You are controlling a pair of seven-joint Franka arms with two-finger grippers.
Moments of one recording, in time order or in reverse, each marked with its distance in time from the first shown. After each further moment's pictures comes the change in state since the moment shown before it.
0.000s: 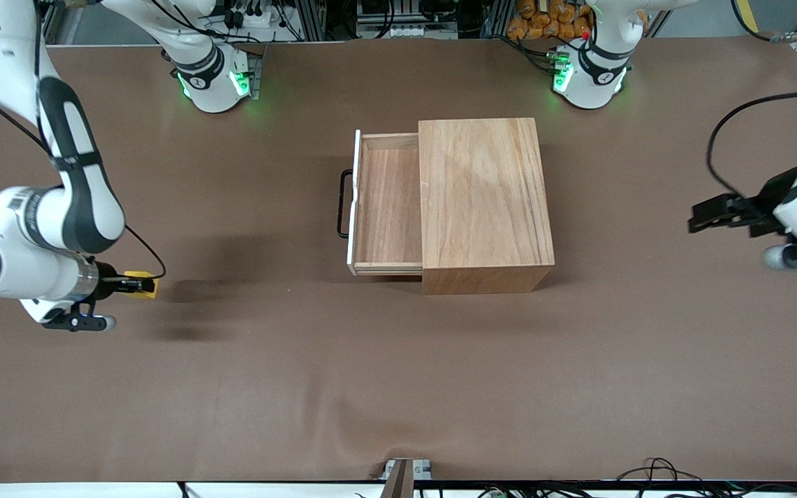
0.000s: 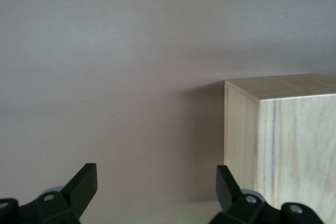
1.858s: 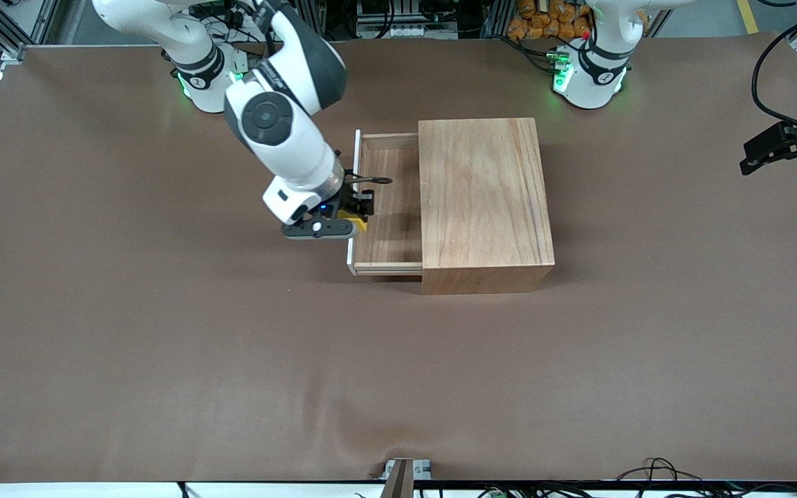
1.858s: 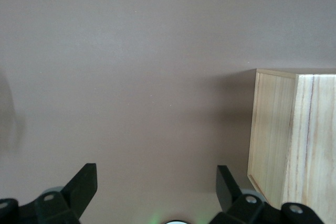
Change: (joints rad) left arm 0.024 -0.277 0.035 -0.287 0.065 0.077 0.006; right arm 0.738 -0.085 0.011 0.025 0.172 0.113 0.650
